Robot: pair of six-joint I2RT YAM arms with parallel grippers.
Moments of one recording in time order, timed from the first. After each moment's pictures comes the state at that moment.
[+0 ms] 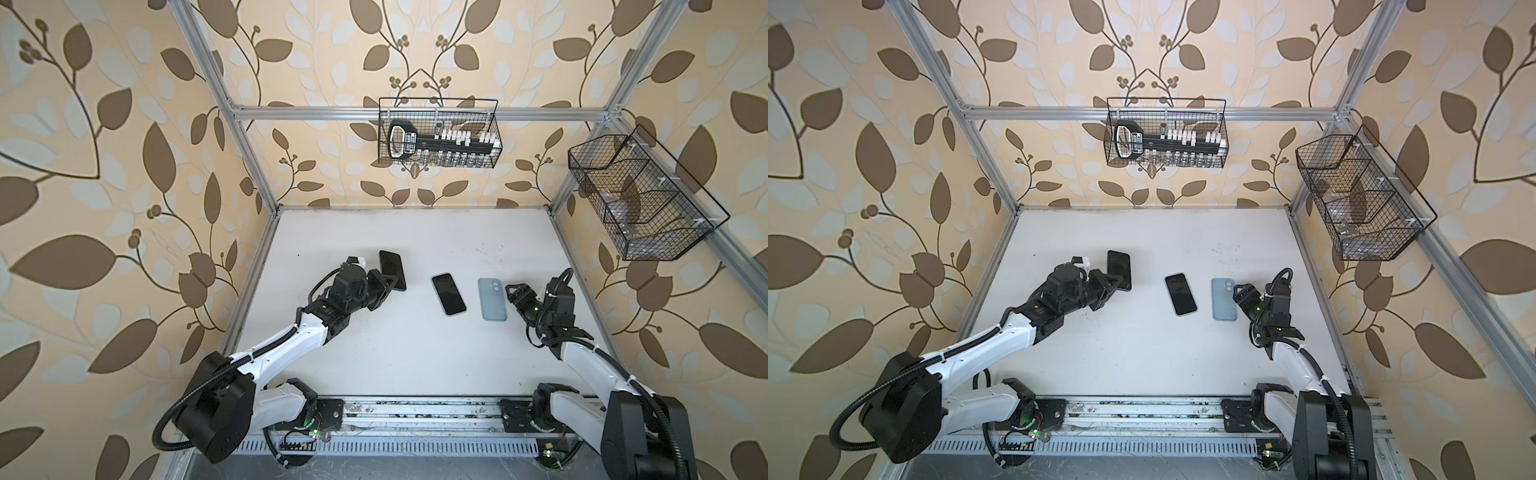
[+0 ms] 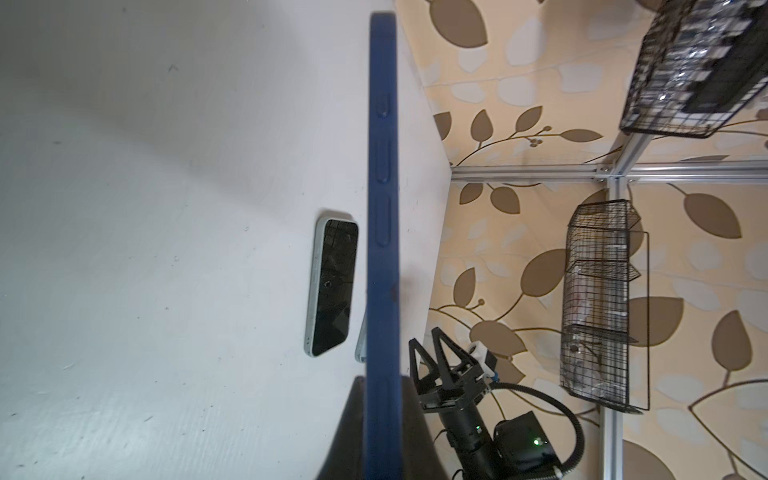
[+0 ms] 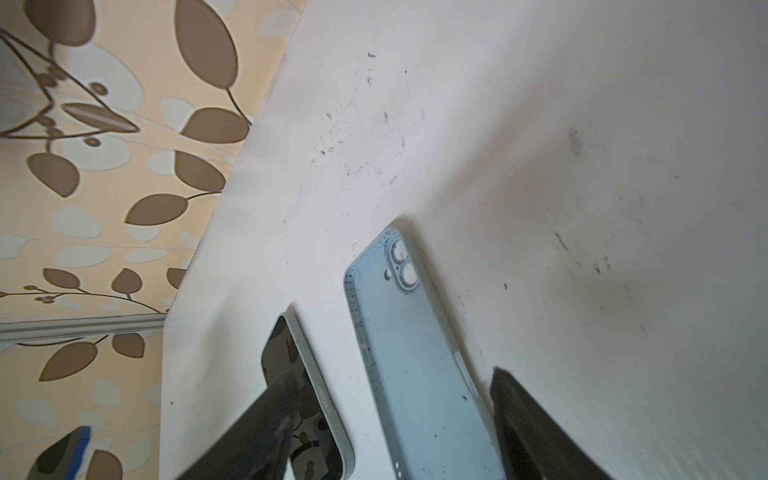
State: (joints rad) left arm -0.53 1.21 0.60 0.18 0.24 -1.34; right arm -0.12 1.05 0.34 0.07 -0.20 0.84
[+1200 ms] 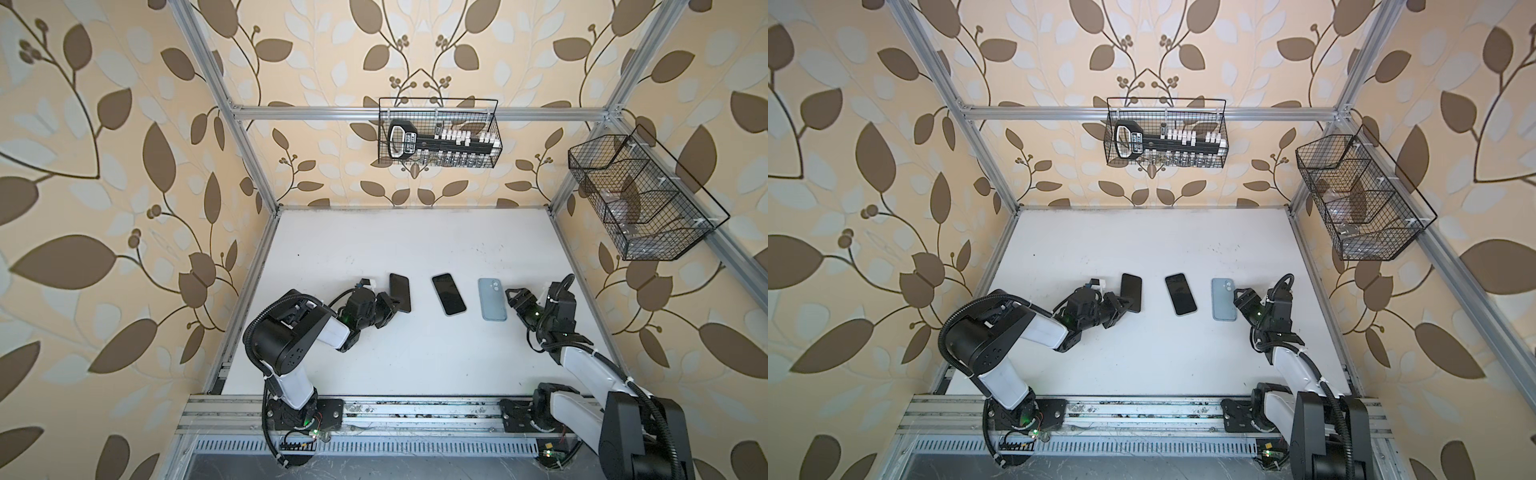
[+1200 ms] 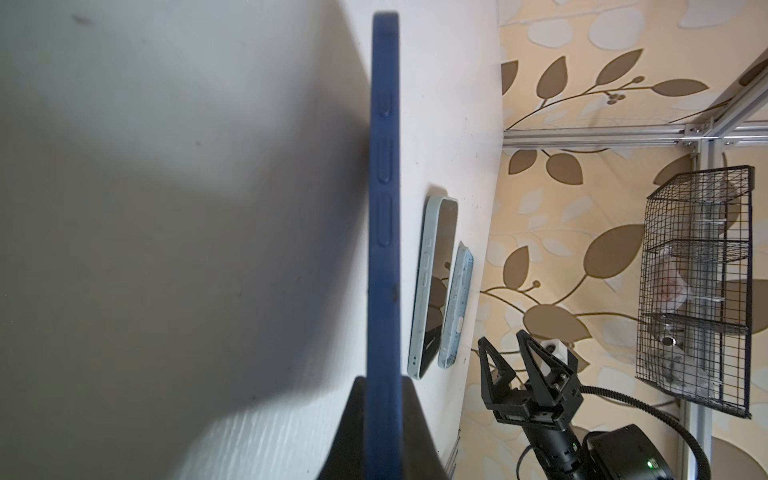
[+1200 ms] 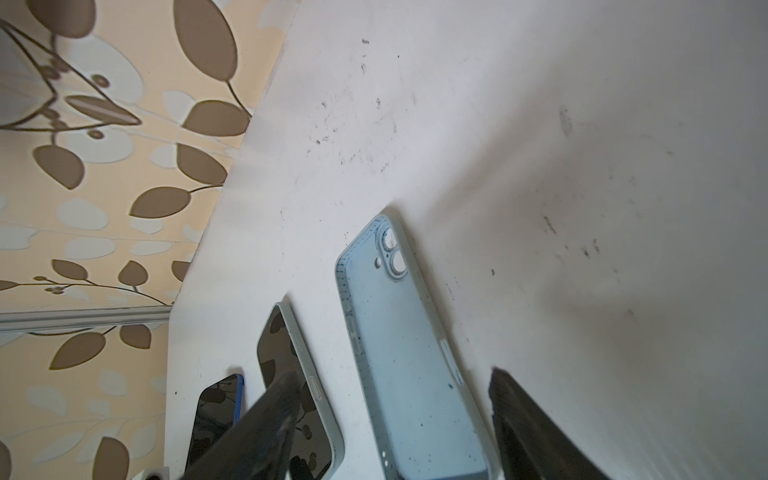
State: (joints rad) left arm -0.53 1.71 0.40 0.87 0.31 -1.33; right arm -0.15 1.04 0.29 0.13 -0.24 0.83
